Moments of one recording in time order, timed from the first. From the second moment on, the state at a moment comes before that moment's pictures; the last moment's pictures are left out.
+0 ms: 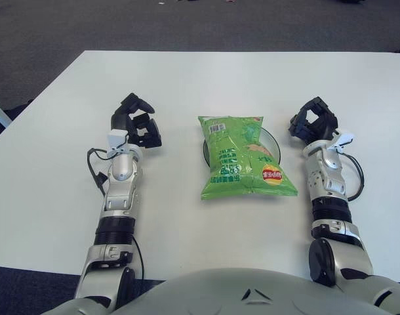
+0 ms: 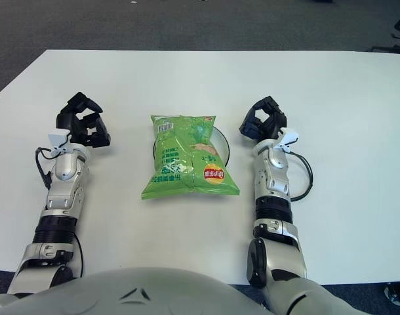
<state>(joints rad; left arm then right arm) -0.17 0.09 0.10 0.15 -0.05 -0.26 0.17 -0.38 -0.08 -0.31 0.42 0.26 -0.15 -0.01</state>
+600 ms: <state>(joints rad) -0.17 0.08 0.11 0.15 -0.07 -0.28 0.16 -0.39 -0.08 -0.31 0.44 0.26 -0.15 0.01</state>
